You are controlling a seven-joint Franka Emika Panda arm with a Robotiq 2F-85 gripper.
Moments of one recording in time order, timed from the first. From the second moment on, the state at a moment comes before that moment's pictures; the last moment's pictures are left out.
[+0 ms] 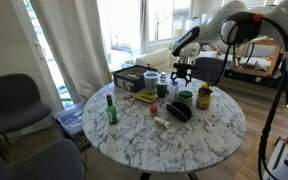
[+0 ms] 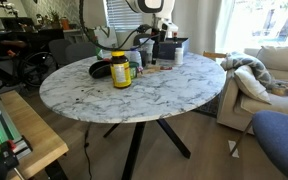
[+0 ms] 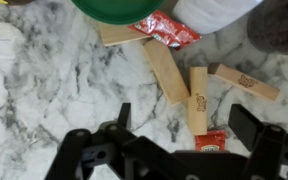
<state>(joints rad) -0.26 0.86 -0.18 -1.29 0.30 1.99 0.45</state>
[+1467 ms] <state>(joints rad) -0.24 0.88 -0.16 -1.29 0.29 2.11 0.46</state>
